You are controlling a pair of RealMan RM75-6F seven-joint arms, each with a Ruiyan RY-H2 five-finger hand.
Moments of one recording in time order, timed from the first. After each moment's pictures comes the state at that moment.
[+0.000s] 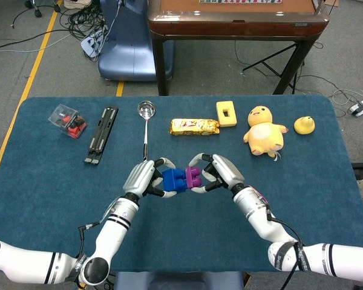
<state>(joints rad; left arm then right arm) -0.90 -1.60 -0.38 -1.94 0.61 1.24 0.36 0.76 -1.33 0.31 -1.90 -0.82 0.89 0.10</state>
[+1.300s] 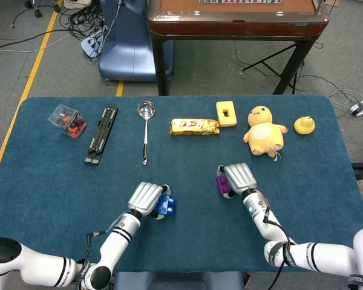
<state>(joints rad) -0.91 -1.71 -0.12 -1.74 0.72 1.17 0.68 0.79 -1.50 0.09 -1.58 -0.79 0.98 -0.50</state>
